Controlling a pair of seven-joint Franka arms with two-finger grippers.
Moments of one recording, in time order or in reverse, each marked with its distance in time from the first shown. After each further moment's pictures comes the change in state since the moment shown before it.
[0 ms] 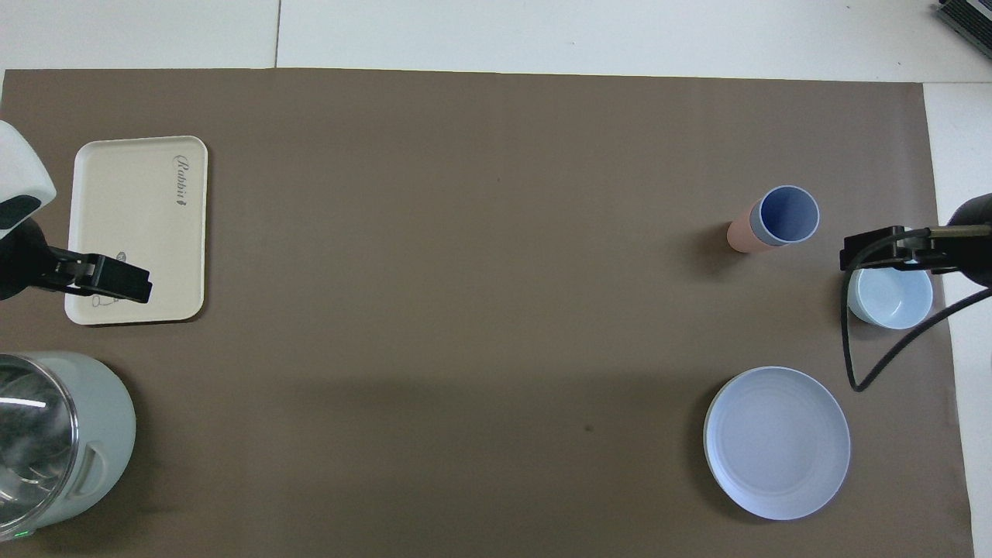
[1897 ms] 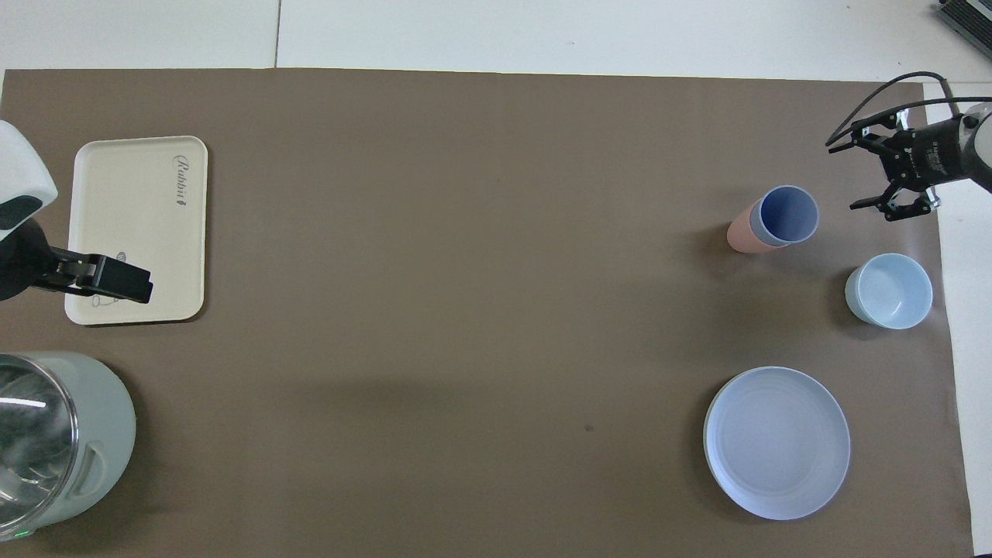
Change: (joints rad) left arm 0.000 0.000 -0.002 0.000 0.000 0.000 0.000; right arm -0.316 0.695 -0.009 0.318 0.490 0.250 0.648
